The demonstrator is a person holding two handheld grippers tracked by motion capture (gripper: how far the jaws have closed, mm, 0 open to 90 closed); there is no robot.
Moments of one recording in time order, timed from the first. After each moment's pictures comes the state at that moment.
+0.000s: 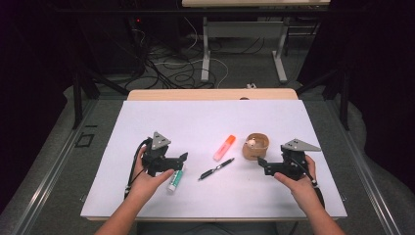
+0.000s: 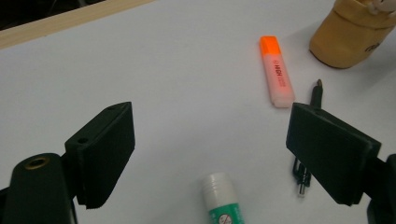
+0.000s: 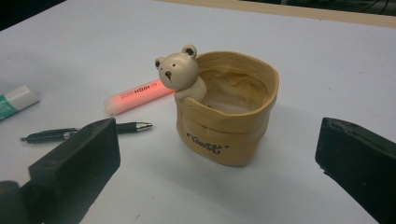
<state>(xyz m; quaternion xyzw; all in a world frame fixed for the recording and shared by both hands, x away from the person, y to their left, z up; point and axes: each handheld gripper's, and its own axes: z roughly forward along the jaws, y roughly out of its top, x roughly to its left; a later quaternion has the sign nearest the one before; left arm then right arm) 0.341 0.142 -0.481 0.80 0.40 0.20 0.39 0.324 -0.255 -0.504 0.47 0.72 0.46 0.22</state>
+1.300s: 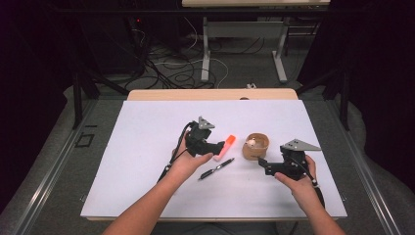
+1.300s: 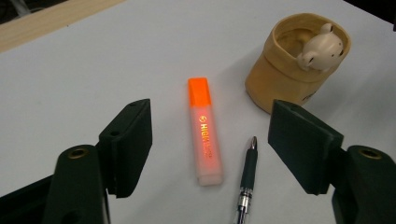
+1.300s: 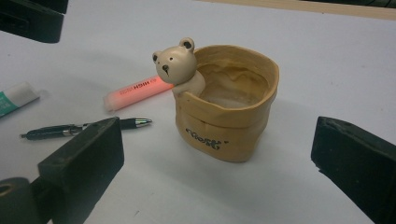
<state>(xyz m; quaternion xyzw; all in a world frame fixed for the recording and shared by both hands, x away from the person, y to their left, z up) 0.391 0.038 -0.471 0.84 0.37 0.14 0.38 0.325 -0.257 -0.507 0.47 0.73 0.45 0.21</state>
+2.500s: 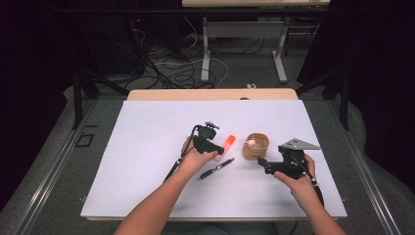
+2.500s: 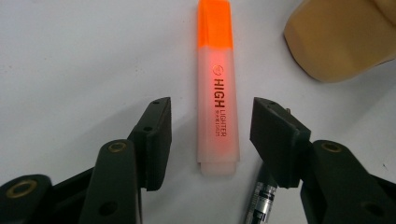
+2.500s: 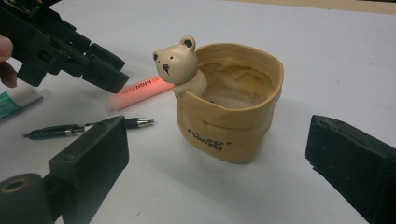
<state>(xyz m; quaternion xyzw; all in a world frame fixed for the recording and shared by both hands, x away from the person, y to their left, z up) 0.430 0.020 -0.523 0.85 0.44 0.03 0.28 0.329 -0.257 -0.509 0.47 0.73 0.45 0.20</state>
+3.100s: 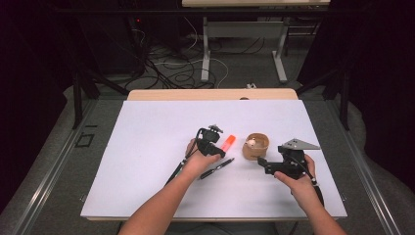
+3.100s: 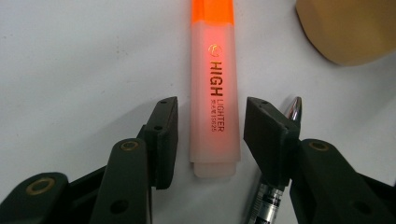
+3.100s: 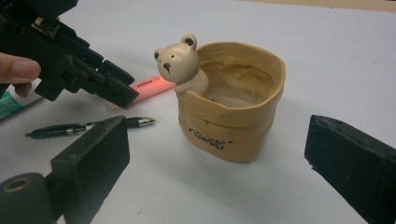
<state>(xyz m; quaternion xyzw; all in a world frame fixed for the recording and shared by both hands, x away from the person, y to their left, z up) 0.430 0.007 -0.536 0.86 0.44 0.03 0.25 0.329 -0.257 -0.509 0.47 0.73 0.45 0.20</state>
